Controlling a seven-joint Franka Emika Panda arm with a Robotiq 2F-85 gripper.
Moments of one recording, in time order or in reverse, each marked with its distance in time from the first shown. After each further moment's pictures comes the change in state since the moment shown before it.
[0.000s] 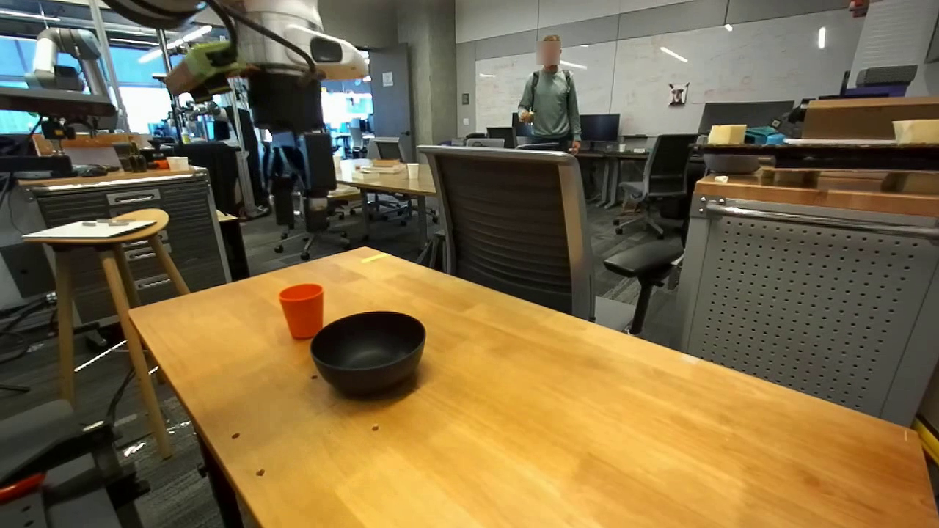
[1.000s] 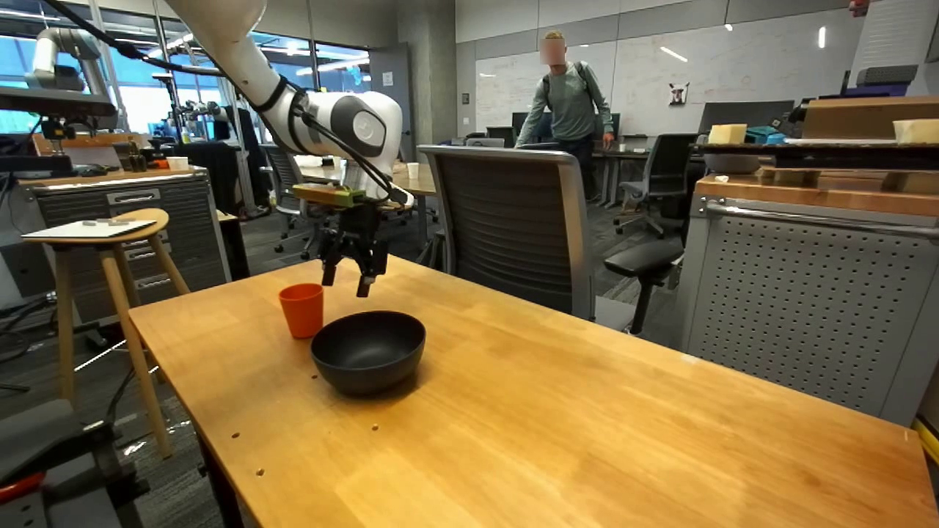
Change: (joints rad) arm 0.166 0.855 0.048 0.741 0.054 -0.184 -0.039
